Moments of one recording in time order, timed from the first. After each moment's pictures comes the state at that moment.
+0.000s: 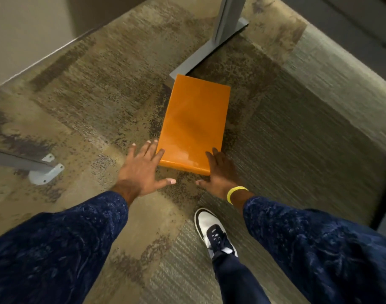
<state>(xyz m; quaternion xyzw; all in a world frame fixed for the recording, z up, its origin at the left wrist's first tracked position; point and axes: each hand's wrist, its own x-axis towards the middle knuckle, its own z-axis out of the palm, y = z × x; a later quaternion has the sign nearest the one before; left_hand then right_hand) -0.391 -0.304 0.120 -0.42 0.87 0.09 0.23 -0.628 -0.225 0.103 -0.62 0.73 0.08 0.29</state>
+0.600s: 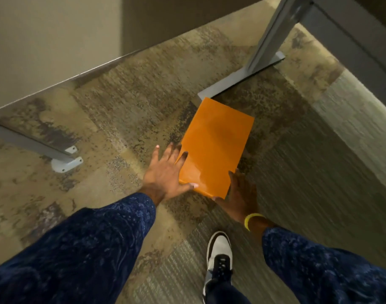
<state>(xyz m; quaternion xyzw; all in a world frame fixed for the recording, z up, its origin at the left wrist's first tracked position) -0.435 -0.334 0.135 -0.51 0.83 0.11 0.17 -0.670 -0.261 0.103 -0.60 0.74 0.09 0.30</state>
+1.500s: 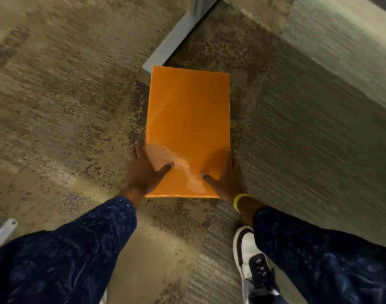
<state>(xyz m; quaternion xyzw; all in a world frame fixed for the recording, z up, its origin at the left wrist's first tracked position) -0.452 -0.425 -0.067 -0.61 0.68 0.41 0.03 -0.661 -0.301 -0.044 -0.37 0.86 -0.07 0.35</state>
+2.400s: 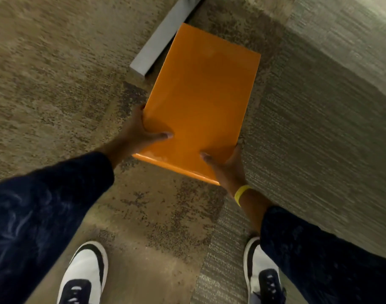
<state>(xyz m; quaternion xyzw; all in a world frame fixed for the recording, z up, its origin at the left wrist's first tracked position) -0.513 -0.563 -0.069 -0.51 0.66 0.55 -0.07 -0.689 -0.374 -0.057 -0.17 0.81 -0.39 0.39</state>
